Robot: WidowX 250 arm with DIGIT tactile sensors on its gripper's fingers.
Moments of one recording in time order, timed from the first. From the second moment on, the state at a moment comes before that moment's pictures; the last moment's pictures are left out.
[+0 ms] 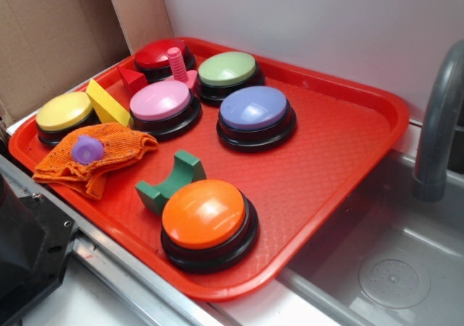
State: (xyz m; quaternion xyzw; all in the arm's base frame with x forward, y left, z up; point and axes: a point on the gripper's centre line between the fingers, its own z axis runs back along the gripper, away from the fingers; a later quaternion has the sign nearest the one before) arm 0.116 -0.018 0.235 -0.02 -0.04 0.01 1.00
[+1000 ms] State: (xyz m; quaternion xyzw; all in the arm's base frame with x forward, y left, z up) arm 0.124 0.011 0.166 0.00 -0.05 0.26 0.96
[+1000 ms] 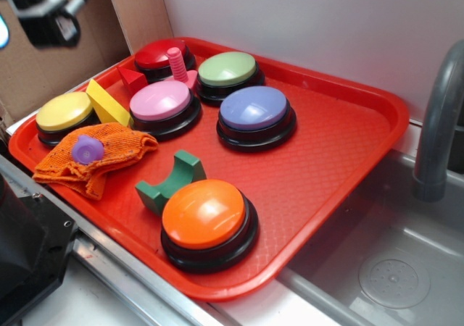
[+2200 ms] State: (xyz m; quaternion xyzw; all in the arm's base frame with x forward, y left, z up) arm 0.153 0.045 0.033 0.01 -0.06 0.37 0.93
